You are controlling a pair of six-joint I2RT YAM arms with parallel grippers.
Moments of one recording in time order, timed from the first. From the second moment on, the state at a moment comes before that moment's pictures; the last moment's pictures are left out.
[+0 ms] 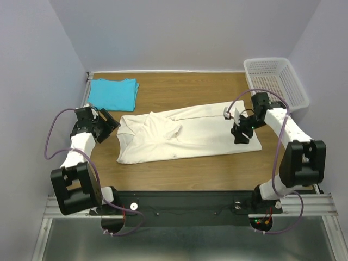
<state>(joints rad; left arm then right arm) 0.25 1.27 0.77 -0.32 0.25 -0.53 0.02 1.50 1.13 -1.00 -0.57 -1.19</state>
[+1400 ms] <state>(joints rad) 0.24 1.11 0.76 -0.22 0.27 -0.50 0.55 2.61 2.45 -0.62 -0.54 -0.11</state>
